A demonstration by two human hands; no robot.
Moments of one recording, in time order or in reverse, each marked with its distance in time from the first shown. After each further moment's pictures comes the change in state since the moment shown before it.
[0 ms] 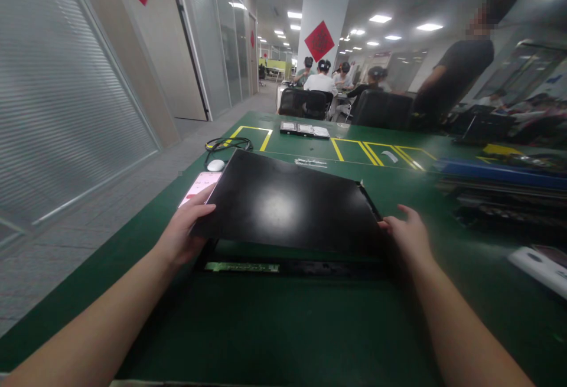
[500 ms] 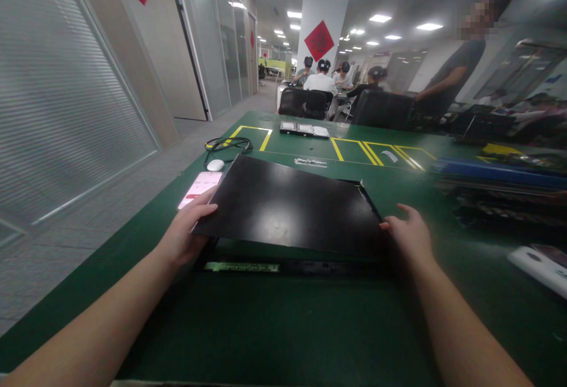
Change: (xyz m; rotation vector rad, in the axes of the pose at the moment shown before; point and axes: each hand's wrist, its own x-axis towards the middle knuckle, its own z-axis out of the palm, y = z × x) left_hand 0.001 -0.004 -0.002 0.044 0.062 -0.013; right_hand 0.004 0.003 -0.006 -0.151 0.016 -0.044
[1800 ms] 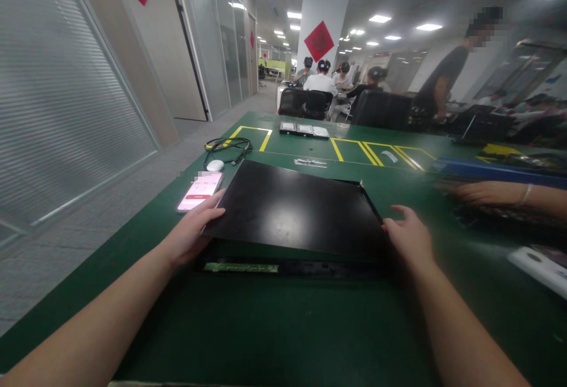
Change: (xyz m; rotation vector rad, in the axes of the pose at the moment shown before) left_hand 0.004 -0.002 -0.002 0.109 -0.023 -0.155; right_hand -0.006 -0.007 -0.006 -0.261 -0.009 -0.078
